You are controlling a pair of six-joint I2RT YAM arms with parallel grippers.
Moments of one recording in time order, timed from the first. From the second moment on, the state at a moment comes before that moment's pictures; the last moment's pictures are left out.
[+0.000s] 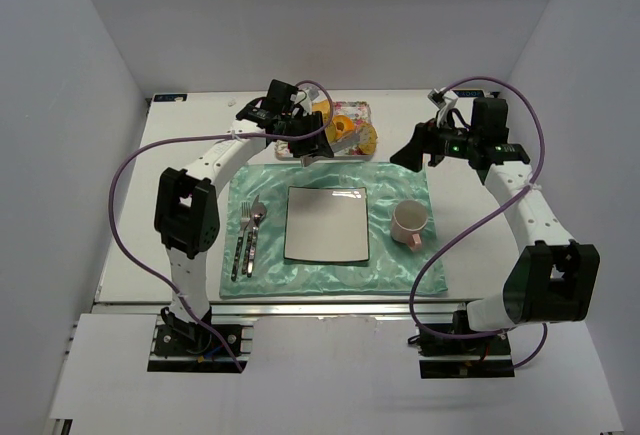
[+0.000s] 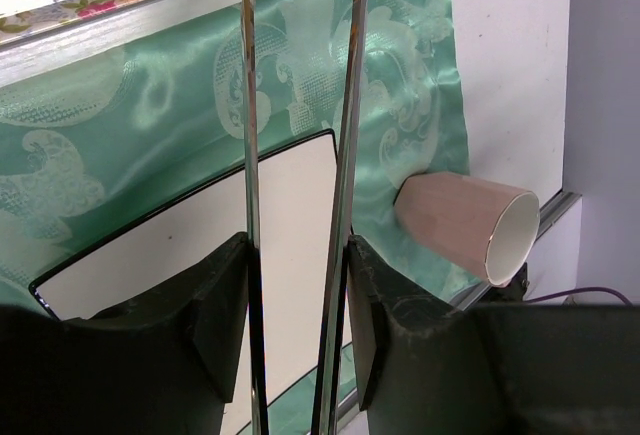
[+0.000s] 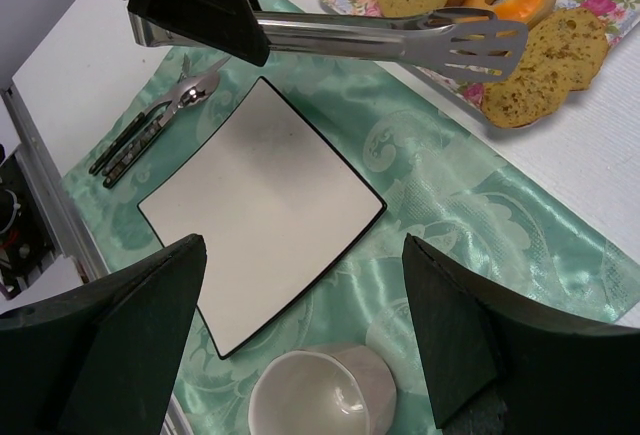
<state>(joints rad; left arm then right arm) -0.45 2.01 1.77 -0.61 0.46 -0.44 0.07 1.42 1.19 -0.37 -0.89 -0.09</state>
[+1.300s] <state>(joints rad) -0.45 2.14 1.80 -0.55 0.49 -0.51 0.05 1.41 1.18 -0.35 -0.90 -0.08</state>
